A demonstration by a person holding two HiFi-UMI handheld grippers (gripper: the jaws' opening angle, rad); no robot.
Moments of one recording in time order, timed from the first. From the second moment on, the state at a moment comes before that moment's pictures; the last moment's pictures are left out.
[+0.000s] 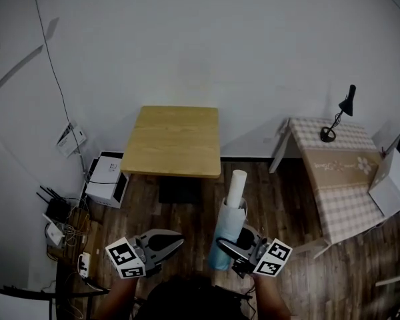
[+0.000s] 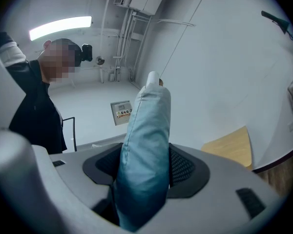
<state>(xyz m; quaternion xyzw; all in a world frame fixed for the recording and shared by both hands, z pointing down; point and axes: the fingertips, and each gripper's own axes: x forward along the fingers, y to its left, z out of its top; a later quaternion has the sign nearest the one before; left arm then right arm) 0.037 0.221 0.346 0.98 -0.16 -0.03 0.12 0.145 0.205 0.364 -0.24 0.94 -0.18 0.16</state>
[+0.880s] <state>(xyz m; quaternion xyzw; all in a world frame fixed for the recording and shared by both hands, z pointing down) 0.019 0.236 0.331 0.98 -0.14 -0.05 0.12 0.138 0.224 0.341 -0.27 0.93 -0.18 0.15</state>
